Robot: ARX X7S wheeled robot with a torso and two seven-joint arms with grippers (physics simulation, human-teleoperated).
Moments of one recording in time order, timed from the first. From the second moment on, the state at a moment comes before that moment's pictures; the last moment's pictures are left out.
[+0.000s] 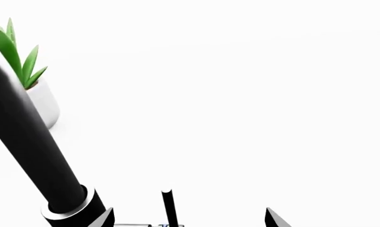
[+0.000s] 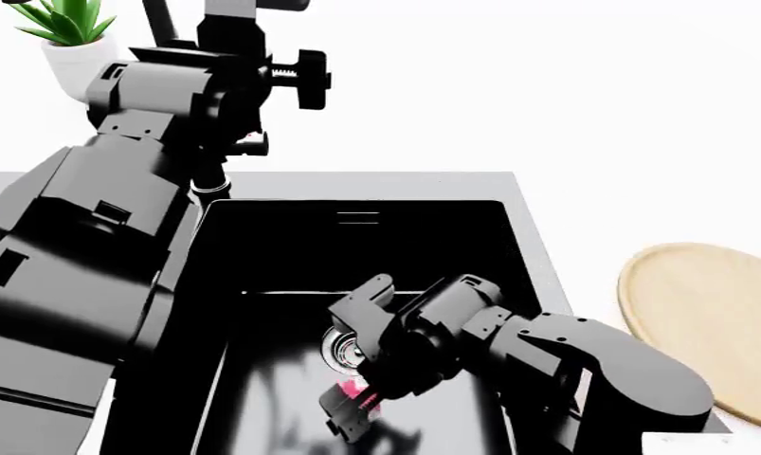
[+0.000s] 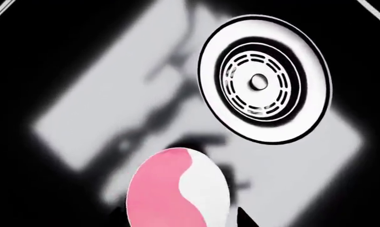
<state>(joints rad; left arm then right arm) -1.70 0.00 0.67 -1.31 -0.66 -0.58 -0.23 1.25 0.01 -1.55 0.79 1.39 0.93 0.06</state>
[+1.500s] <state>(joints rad) -1.67 0.00 0.61 -1.31 -0.59 -0.55 -0.22 1.94 0.56 -1.27 0.29 1.94 1.11 0.60</state>
